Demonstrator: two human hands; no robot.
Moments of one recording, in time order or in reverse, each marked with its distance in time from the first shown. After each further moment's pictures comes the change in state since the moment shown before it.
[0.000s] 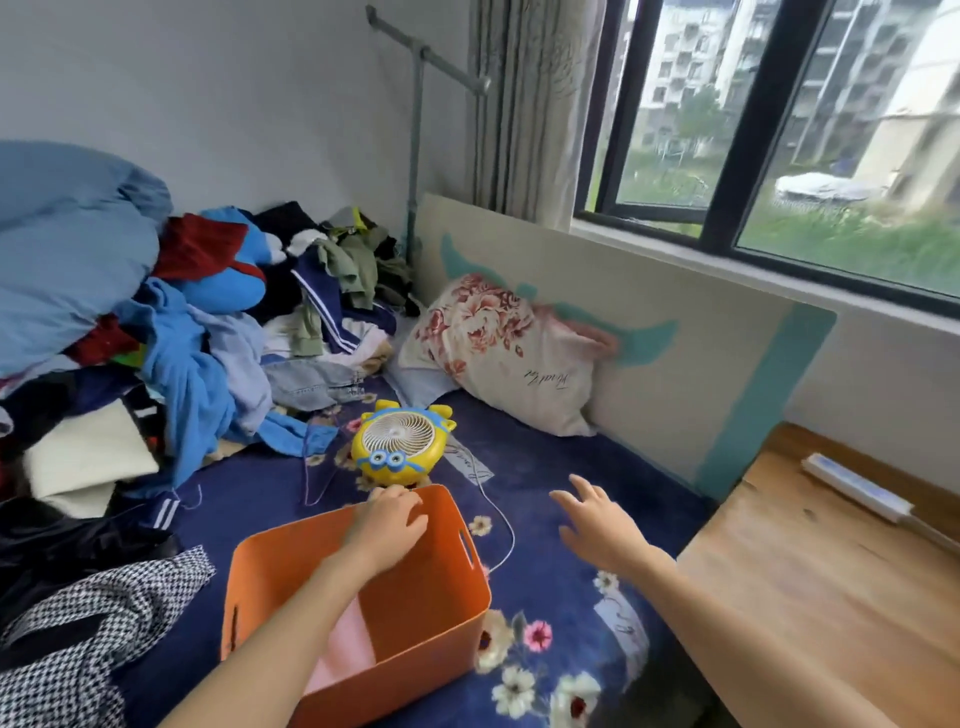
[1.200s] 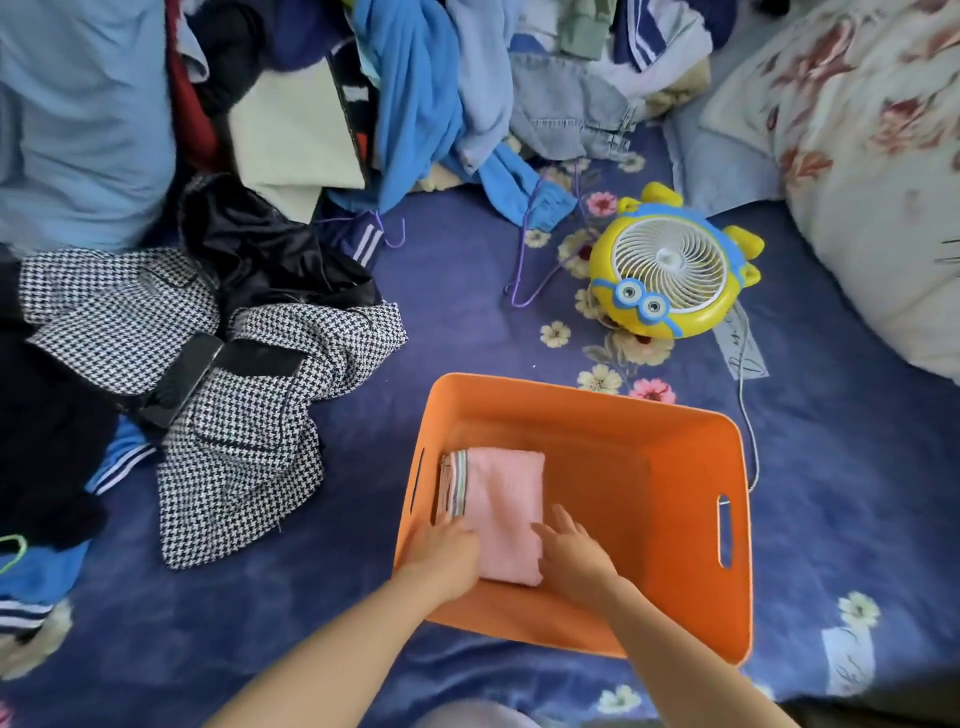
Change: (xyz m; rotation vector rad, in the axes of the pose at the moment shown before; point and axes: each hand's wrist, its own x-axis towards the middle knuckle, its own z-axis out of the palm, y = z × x) left_hand -0.038 -0.203 0.167 0.044 -0.765 -0.403; right_hand 0.144 -0.213 0.265 -0.018 -0.883 -0.328
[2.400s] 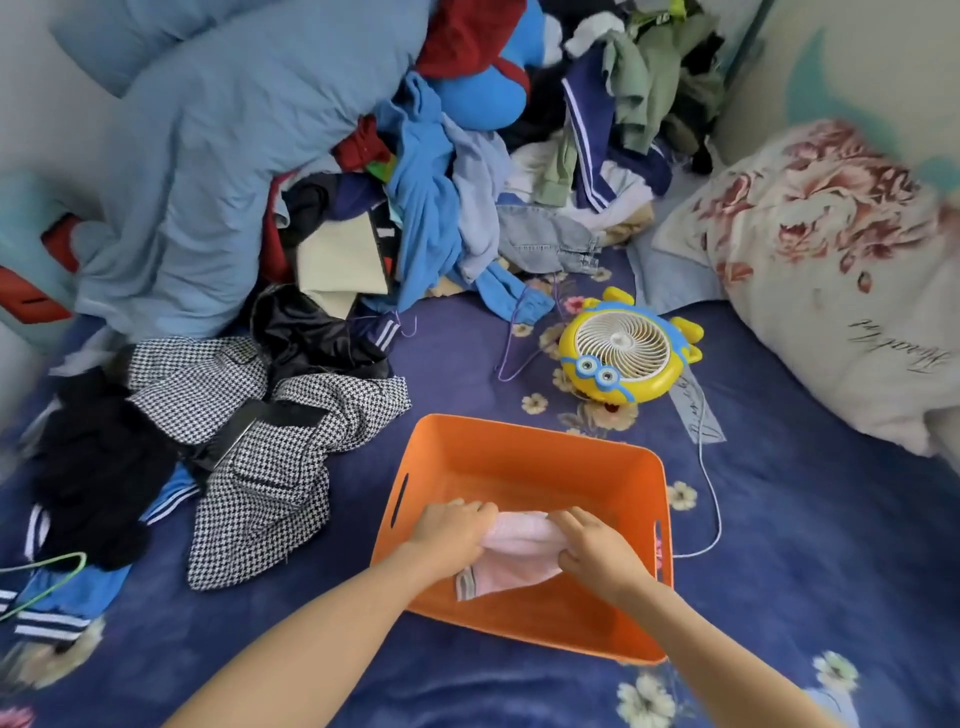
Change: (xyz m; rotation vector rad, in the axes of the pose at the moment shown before) left_hand -0.073 0.075 -0.084 0.145 0.402 0.026; right_hand -0.107 0.057 -0.072 0.042 0.530 -0.363
